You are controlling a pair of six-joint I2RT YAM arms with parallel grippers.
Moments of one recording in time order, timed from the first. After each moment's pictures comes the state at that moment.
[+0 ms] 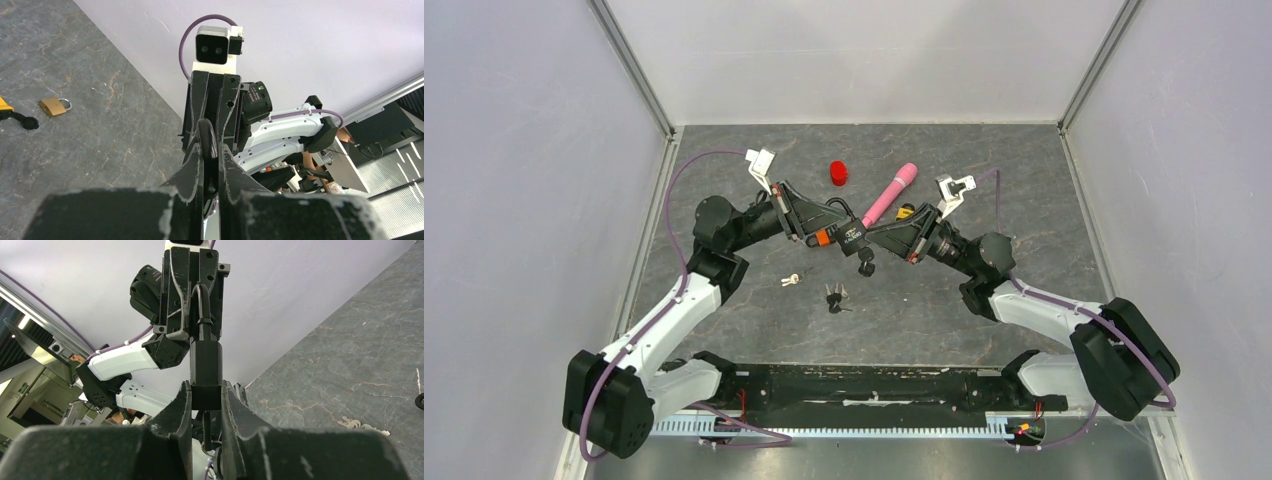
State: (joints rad) left arm -0.40 1.07 0.71 0.61 0.79 -1.04; right arm 0.60 1.27 0.48 1.22 -0.56 1.07
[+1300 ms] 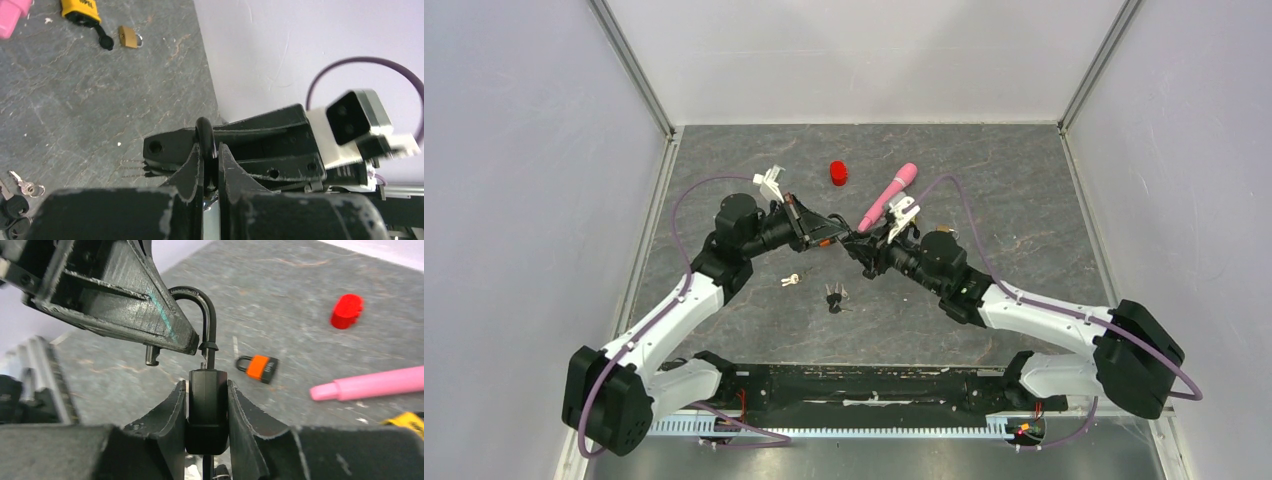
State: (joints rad) left arm -0.43 1.07 0.71 0.19 0.57 -1.05; right arm 0.86 1.24 0.64 0.56 -0.04 0.24
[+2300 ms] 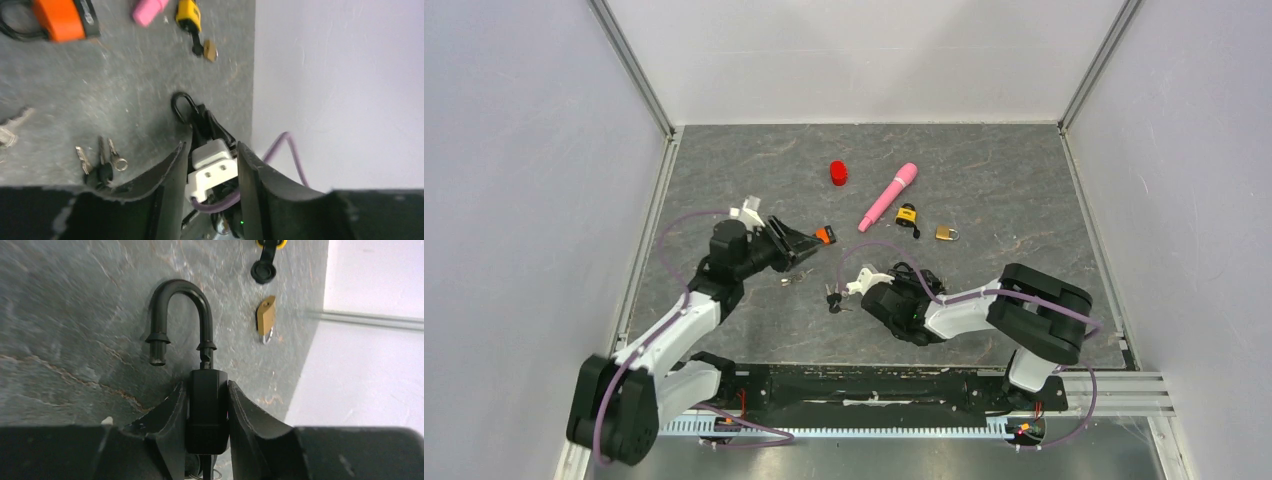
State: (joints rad) left arm -0.32 1.09 0.43 0.31 0.49 -1.13; right arm 1.10 1.67 0.60 0.14 0.93 -0.39
